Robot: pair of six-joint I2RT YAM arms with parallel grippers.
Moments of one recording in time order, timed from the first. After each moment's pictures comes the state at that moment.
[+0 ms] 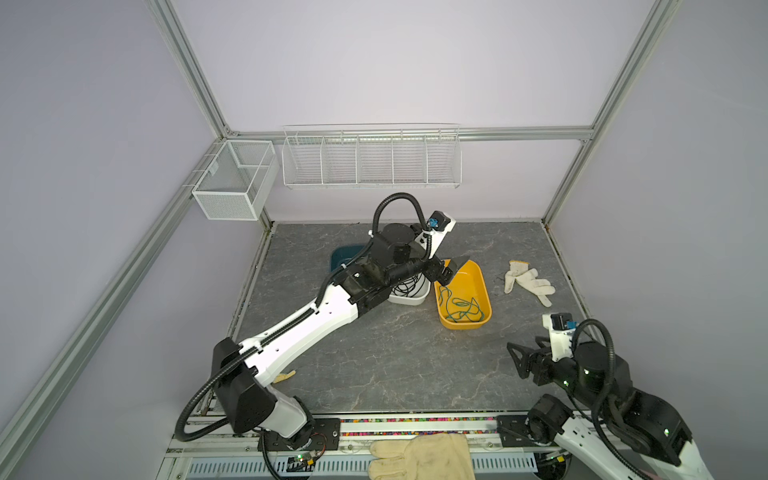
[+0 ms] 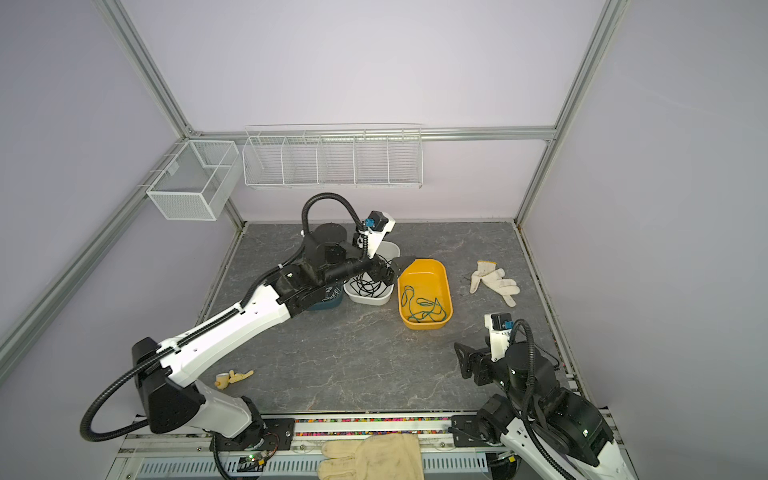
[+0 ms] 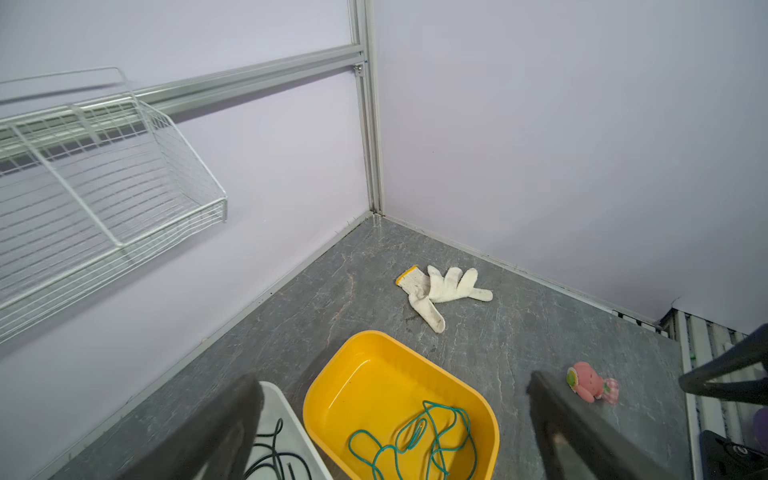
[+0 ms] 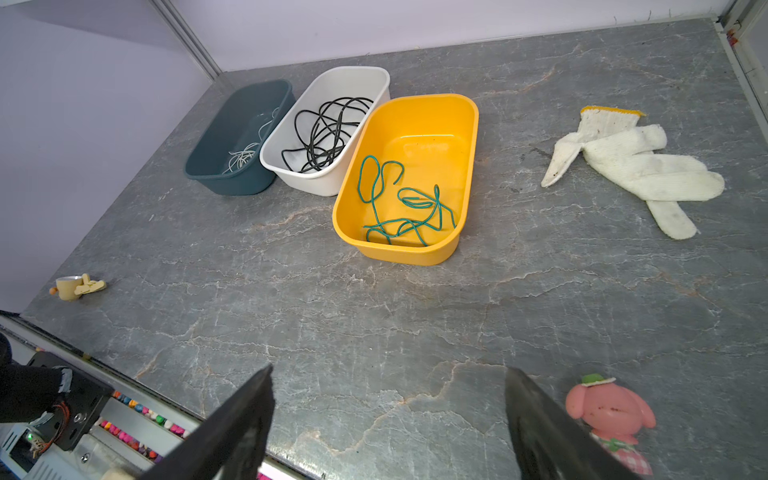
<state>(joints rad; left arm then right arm) -0.90 1.45 1.41 -0.13 0.10 0.07 0.68 0.25 0.77 -1.06 0.20 0.42</state>
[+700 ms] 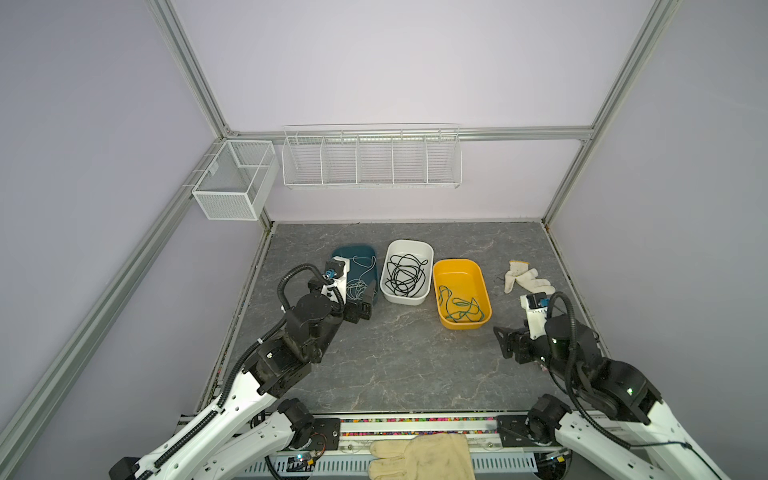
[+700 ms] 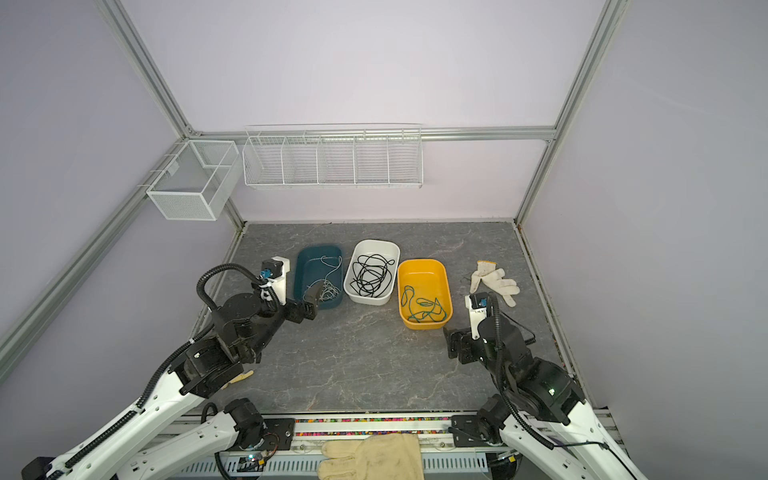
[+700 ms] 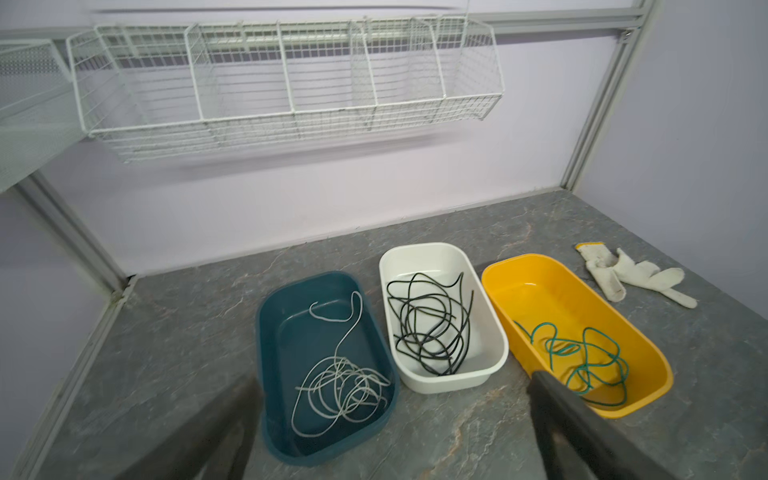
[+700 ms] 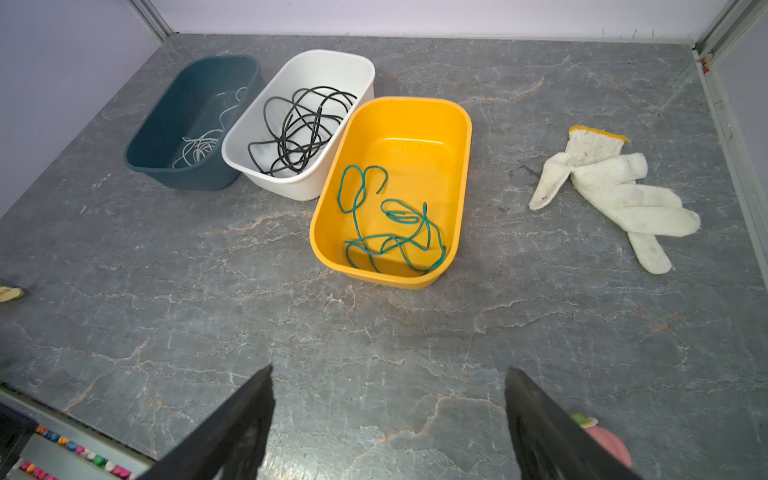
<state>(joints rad) -0.78 0.74 0.81 -0.30 -0.41 -0.11 0.68 0.52 0.81 -0.91 0.26 0.34</state>
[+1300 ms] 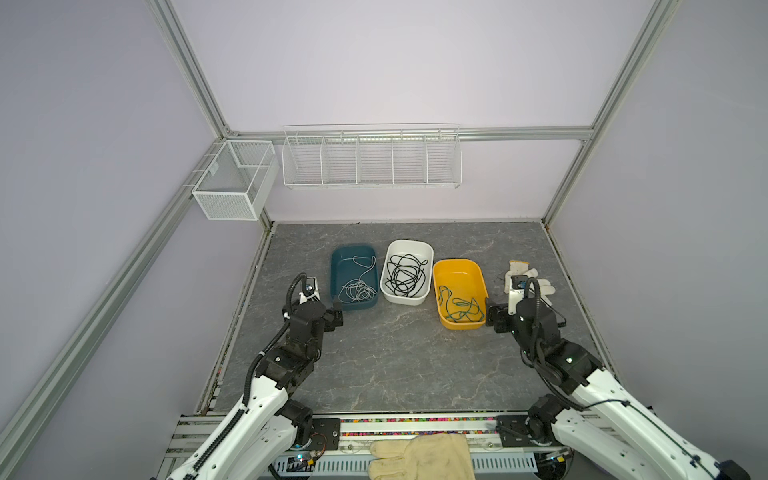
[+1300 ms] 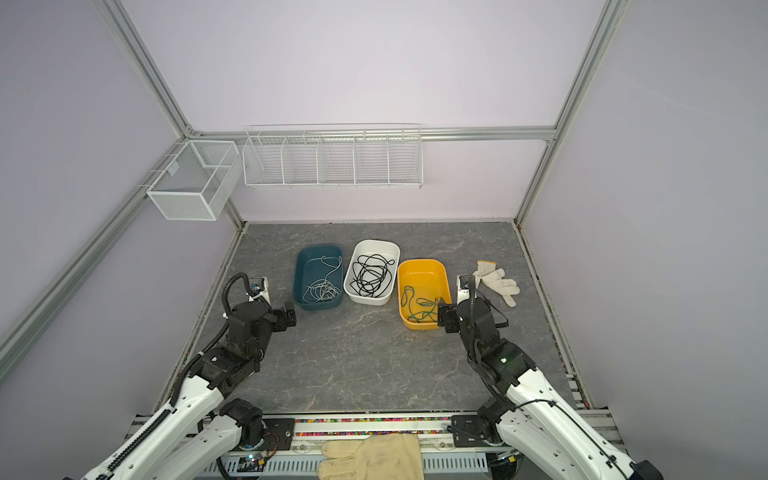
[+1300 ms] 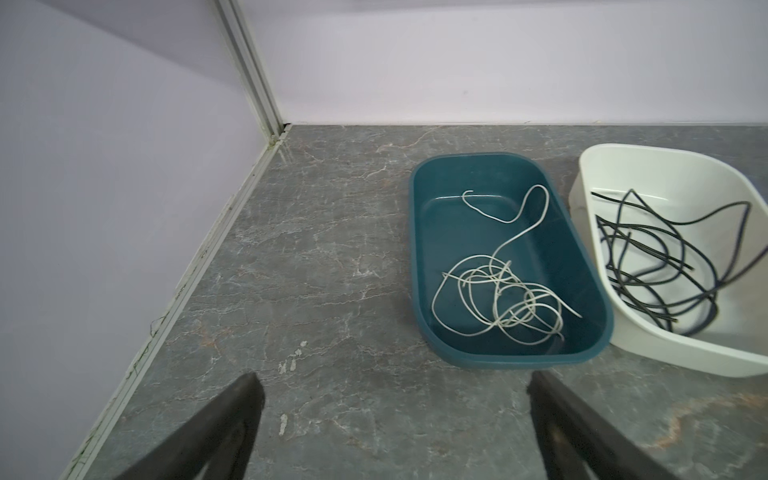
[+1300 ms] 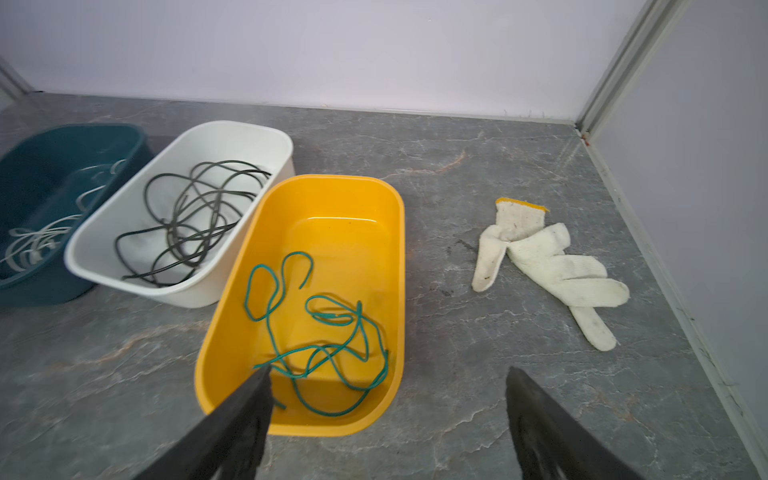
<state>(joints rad) -0.46 0.73 0.50 -0.24 -0.50 -0.19 0.54 0.76 0.58 -0.33 0.44 0.22</state>
